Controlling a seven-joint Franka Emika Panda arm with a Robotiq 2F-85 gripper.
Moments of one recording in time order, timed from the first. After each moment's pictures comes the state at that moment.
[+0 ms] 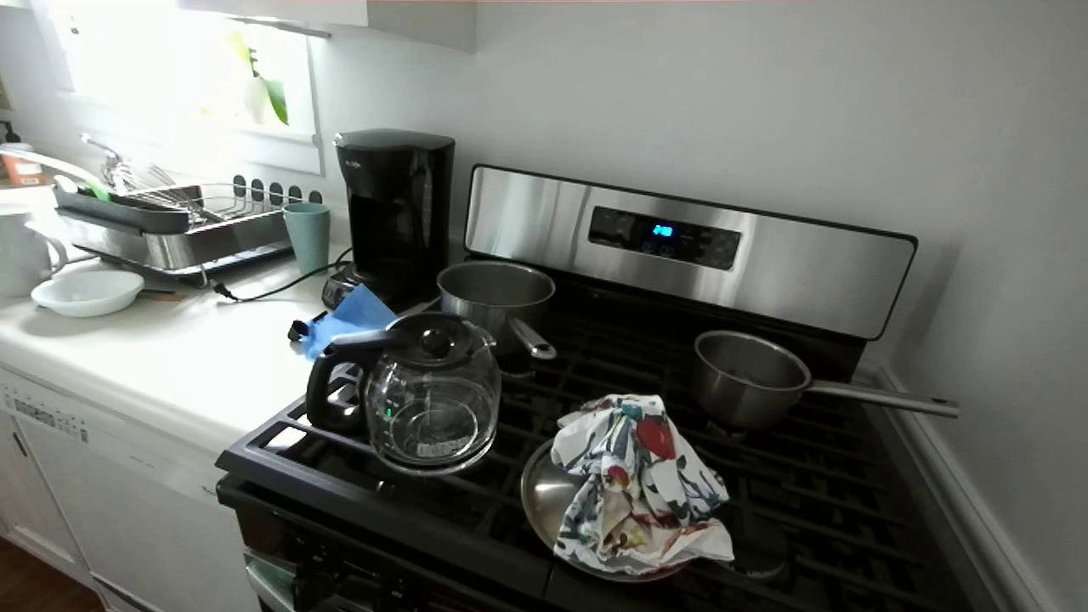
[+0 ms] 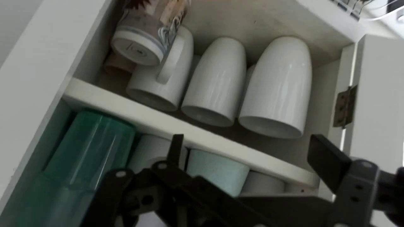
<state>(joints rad) 0.19 -0.23 0.04 -1.36 0.10 2.13 -0.48</state>
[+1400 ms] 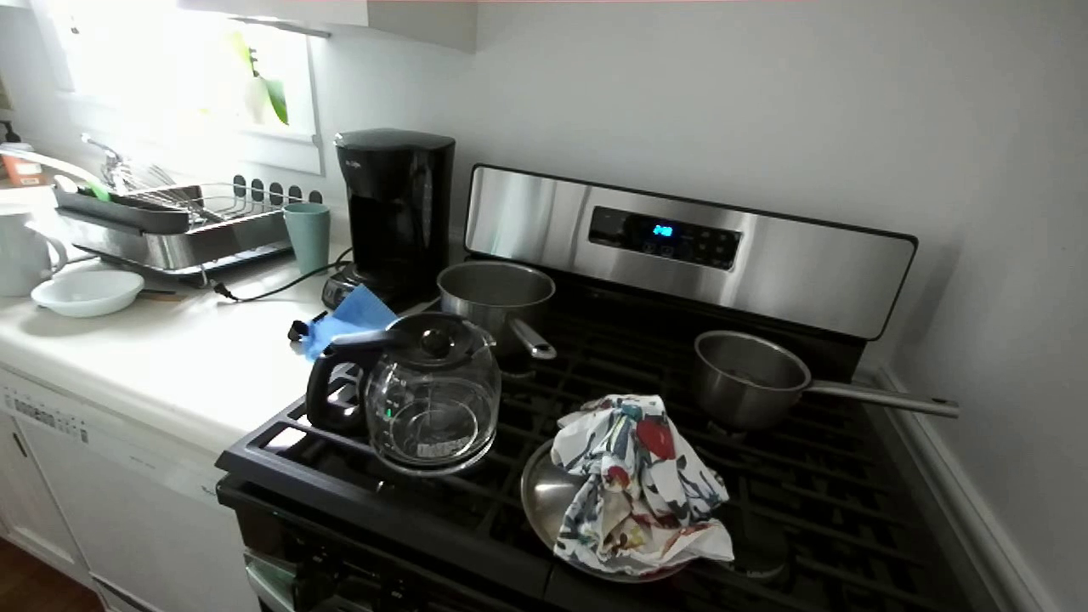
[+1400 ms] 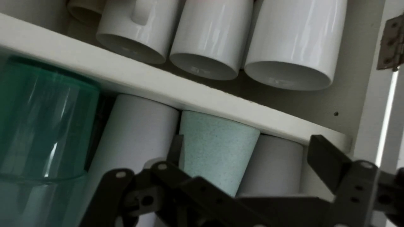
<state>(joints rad) 0.21 -0.07 0.08 -1.28 0.14 2.37 -0.43</state>
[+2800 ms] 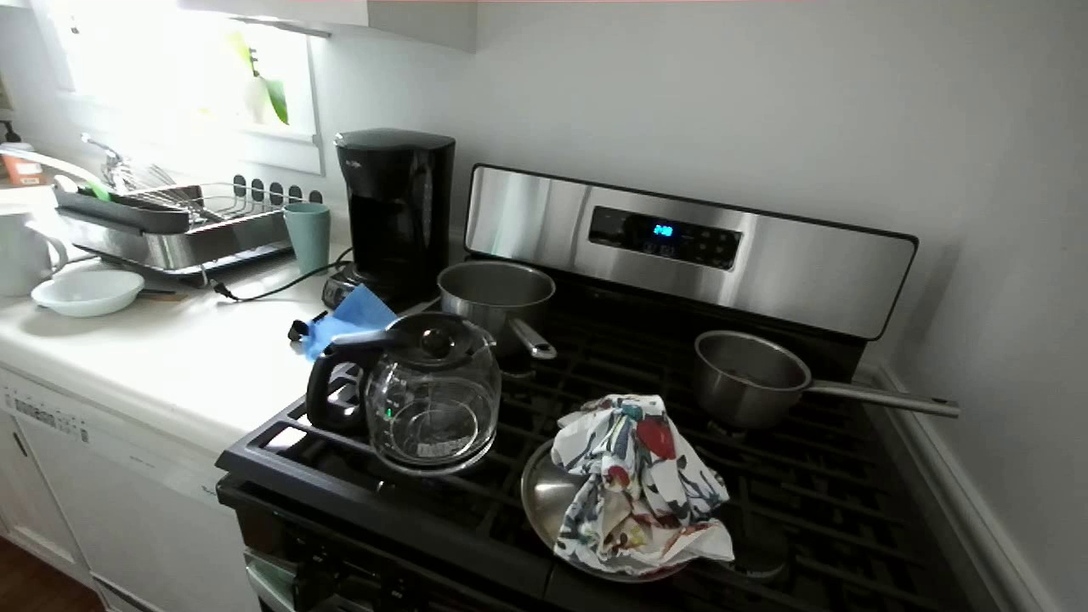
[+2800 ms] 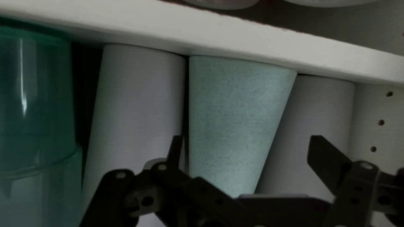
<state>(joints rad) 0.23 0.05 0.10 -1.21 0.14 2.68 -0.29</state>
